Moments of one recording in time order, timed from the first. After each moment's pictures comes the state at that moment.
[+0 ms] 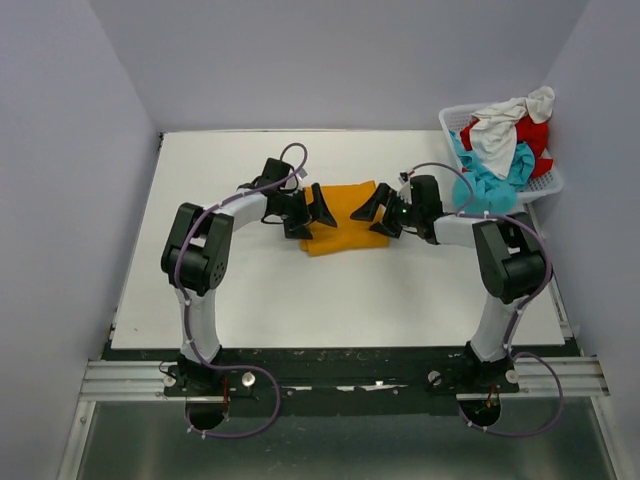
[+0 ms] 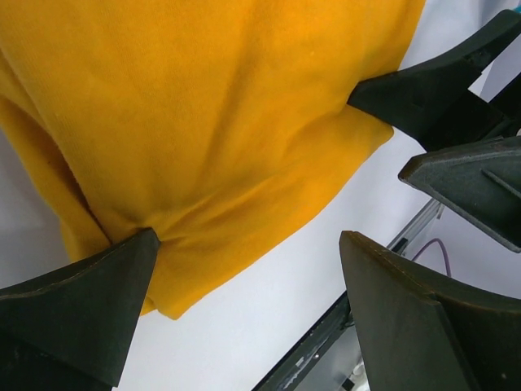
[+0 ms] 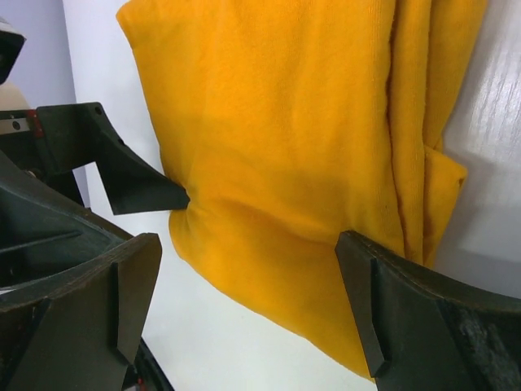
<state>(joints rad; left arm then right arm) -0.34 2.02 1.36 -0.31 0.63 -0.63 0.28 1.90 0.98 0.28 -0.52 0.75</state>
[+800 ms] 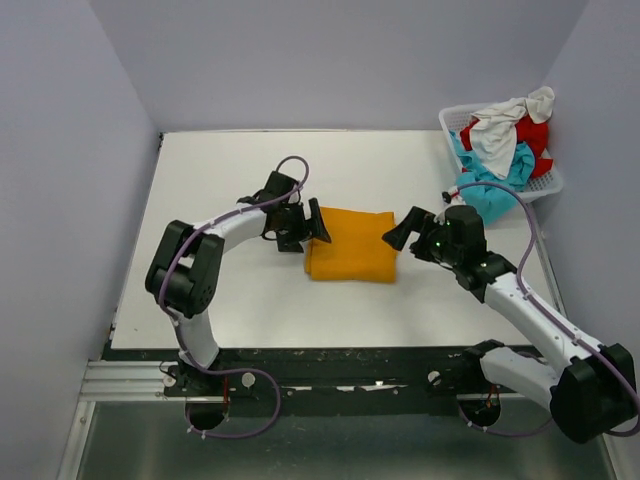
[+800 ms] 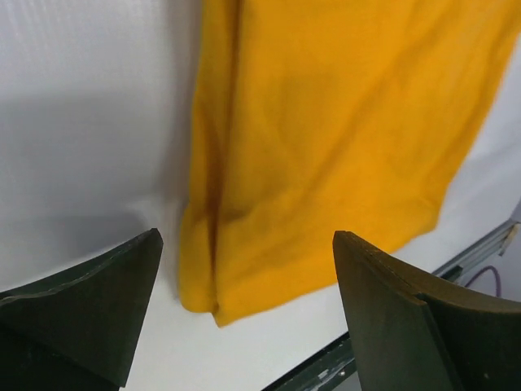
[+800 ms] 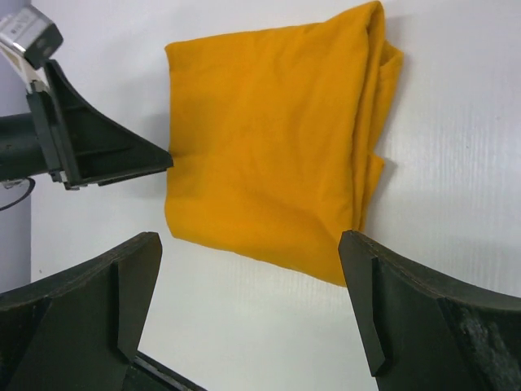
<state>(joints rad) -0.42 1.78 1.15 -0.33 0.40 -0.66 0.37 1.05 0.66 -0.13 -0.15 0.66</state>
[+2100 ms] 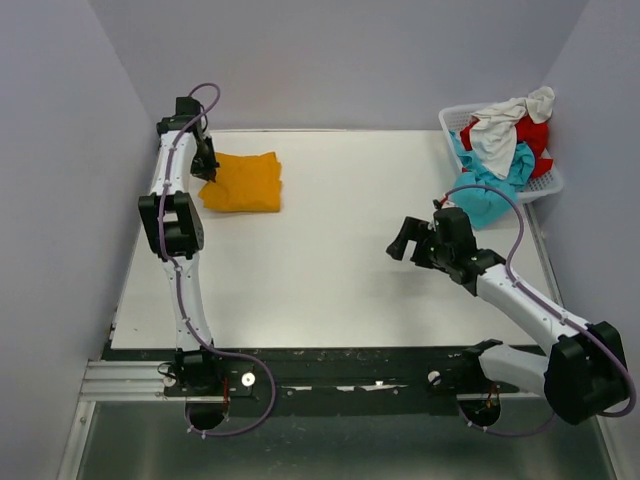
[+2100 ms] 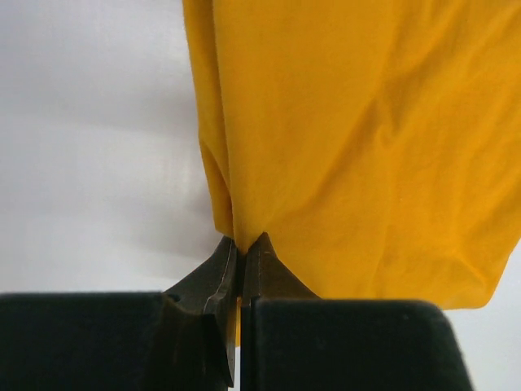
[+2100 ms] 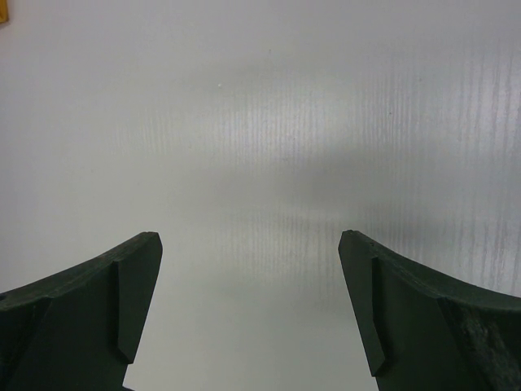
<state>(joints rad) 0.08 2.42 2.38 -1.09 0.04 -0.17 0.37 1.13 0.65 -0.24 -0.03 0.55</state>
